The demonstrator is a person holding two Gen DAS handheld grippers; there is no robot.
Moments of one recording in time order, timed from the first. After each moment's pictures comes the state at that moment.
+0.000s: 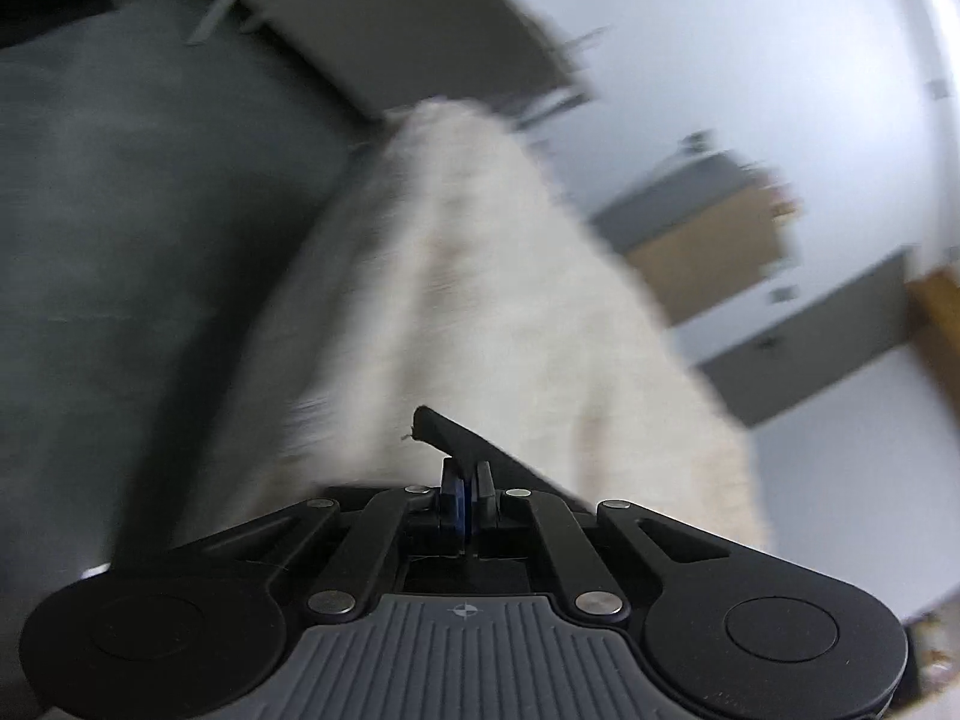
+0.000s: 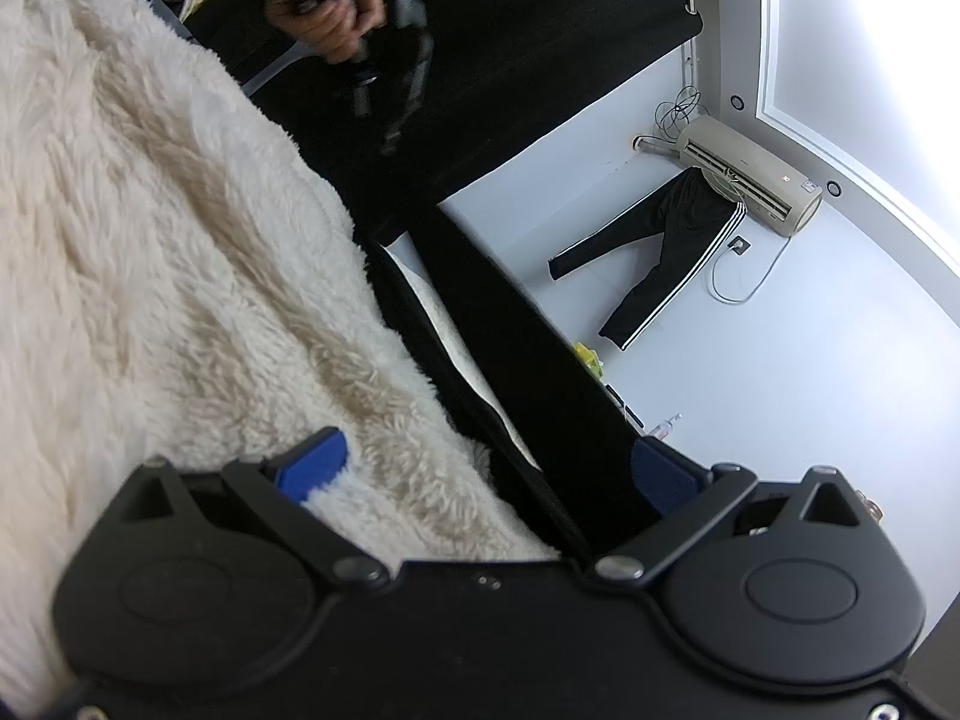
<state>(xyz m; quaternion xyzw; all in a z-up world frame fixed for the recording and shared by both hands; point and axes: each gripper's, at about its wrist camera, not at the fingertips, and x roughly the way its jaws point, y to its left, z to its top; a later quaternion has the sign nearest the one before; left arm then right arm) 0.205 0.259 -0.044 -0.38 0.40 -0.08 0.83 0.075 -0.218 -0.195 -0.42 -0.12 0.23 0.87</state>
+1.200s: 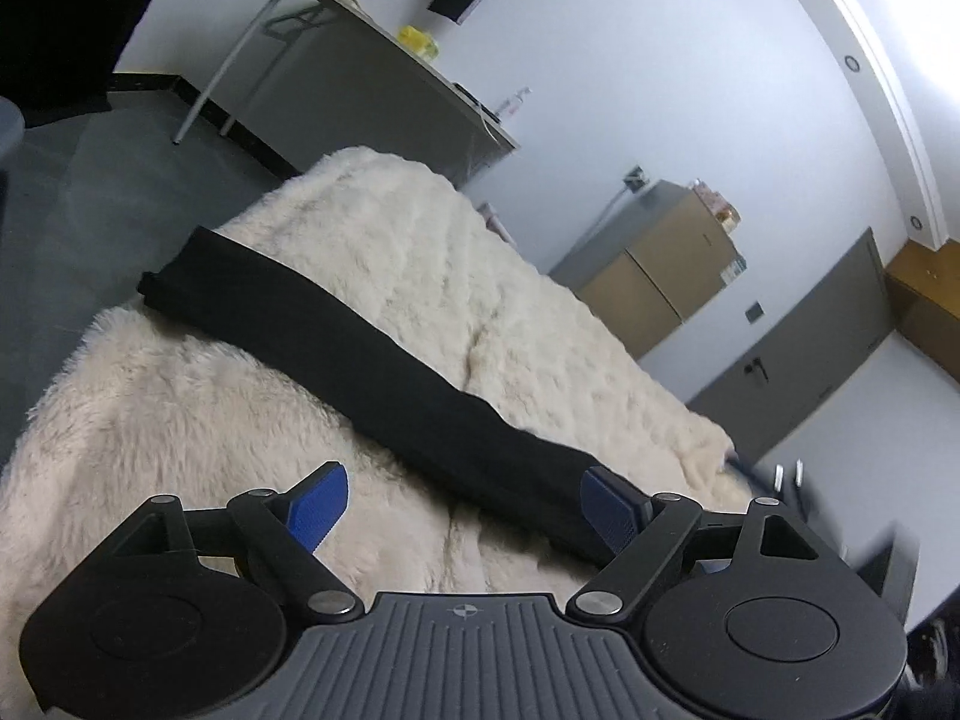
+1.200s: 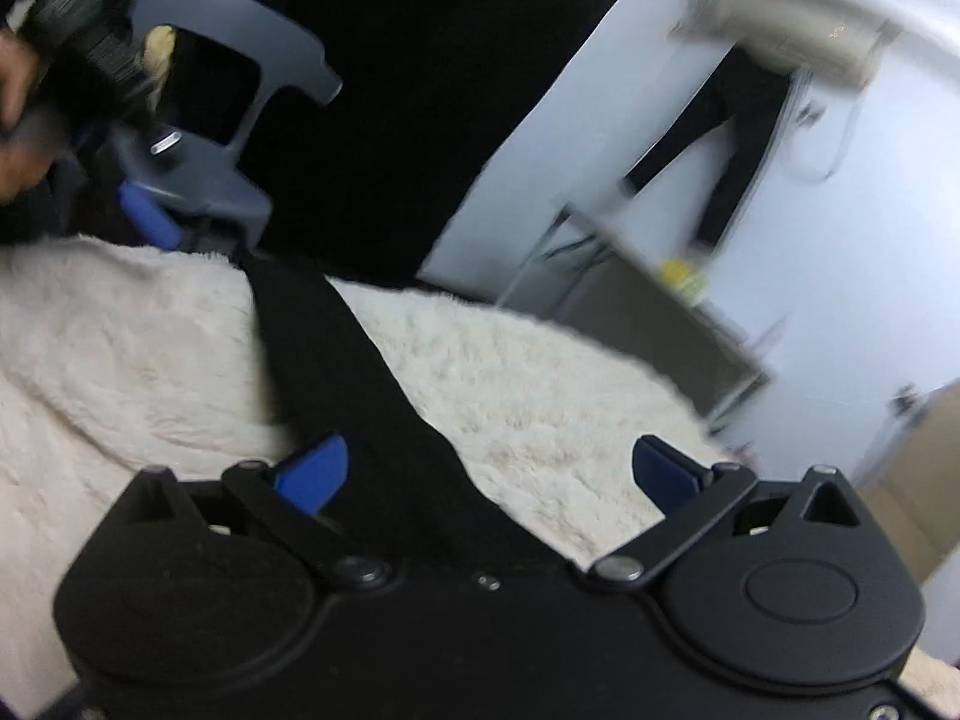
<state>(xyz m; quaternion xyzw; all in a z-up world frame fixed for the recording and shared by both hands) 0.037 0.080 -0.018 -0.35 0.24 -0.10 0.90 0.180 -0.257 0.012 -0.33 0.11 0.37 0.86</state>
